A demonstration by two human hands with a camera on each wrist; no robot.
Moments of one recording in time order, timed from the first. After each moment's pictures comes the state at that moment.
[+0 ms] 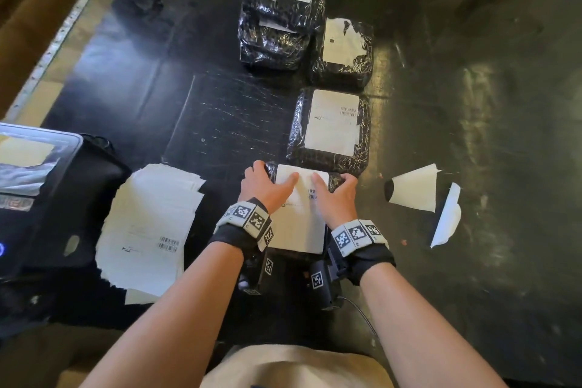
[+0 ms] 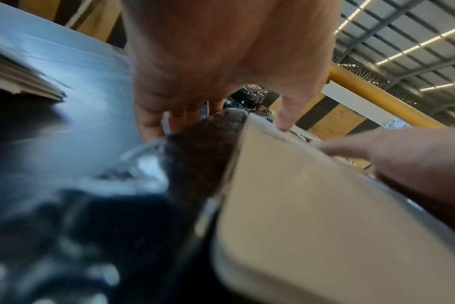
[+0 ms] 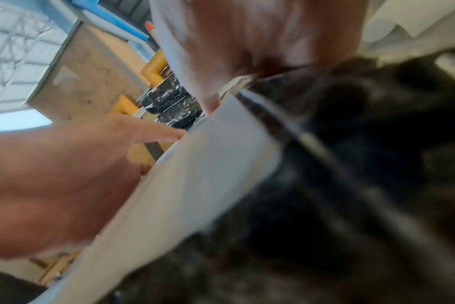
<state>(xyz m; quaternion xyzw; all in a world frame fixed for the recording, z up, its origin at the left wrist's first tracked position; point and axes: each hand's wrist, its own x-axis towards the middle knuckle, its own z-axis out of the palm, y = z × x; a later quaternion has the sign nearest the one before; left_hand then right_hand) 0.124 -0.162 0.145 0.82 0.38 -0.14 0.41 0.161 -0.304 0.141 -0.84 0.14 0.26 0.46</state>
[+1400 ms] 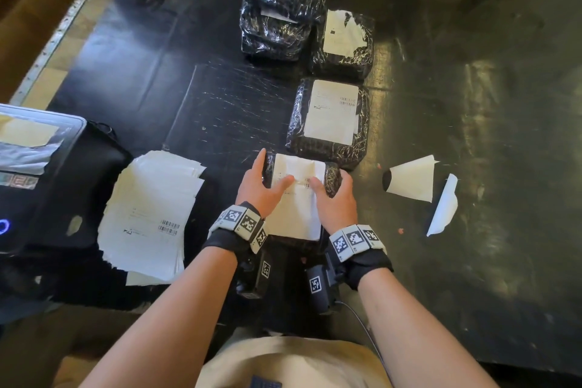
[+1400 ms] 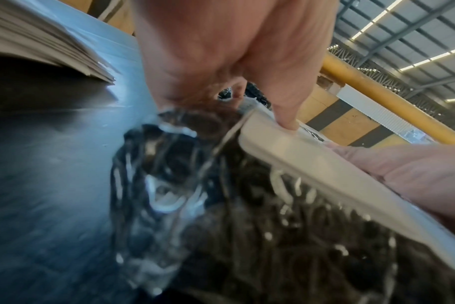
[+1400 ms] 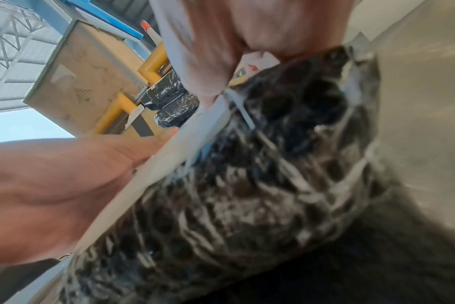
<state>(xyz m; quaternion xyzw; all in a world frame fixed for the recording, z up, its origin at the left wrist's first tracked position) 0.089 -0.168 0.147 0.79 0.34 -0.08 0.50 0.132 -0.319 0.142 -0.85 0.10 0.22 0.47</state>
